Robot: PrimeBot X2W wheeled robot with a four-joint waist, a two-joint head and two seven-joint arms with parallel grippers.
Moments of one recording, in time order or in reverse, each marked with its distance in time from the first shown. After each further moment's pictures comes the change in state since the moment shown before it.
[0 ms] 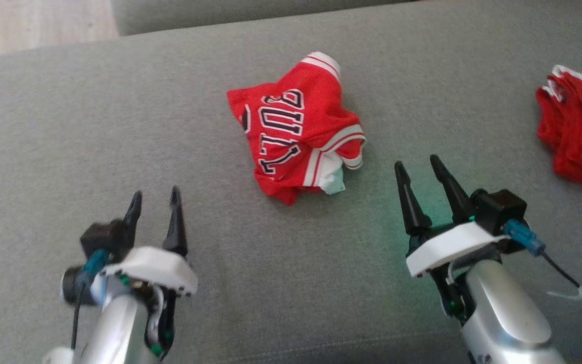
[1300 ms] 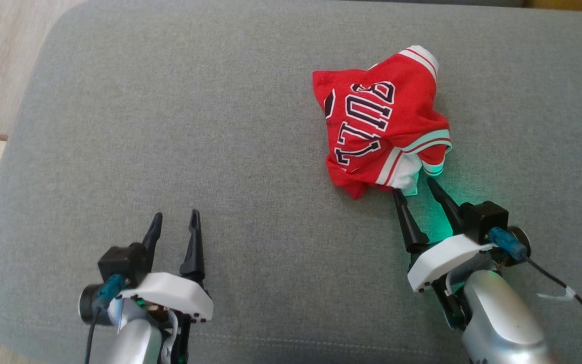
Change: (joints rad) left arm 0.116 0.000 -0.047 -0.090 -0.007 0.001 0.000; right arm -0.017 0.001 -0.006 0.161 -0.101 0.000 0.000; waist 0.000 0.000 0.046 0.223
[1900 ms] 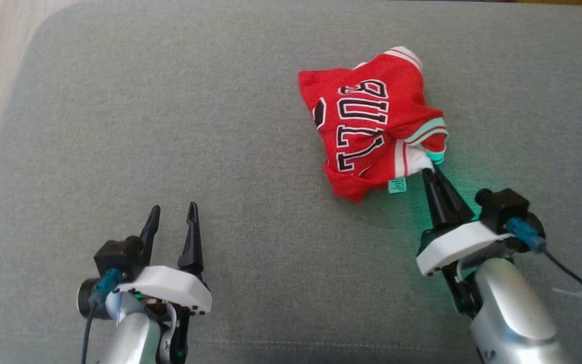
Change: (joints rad) left arm -0.019 0.000 -0.001 -0.006 -0.015 -0.001 0.000; right arm 0.004 0.001 -0.058 -0.093 -0.019 0.000 0.000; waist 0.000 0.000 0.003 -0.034
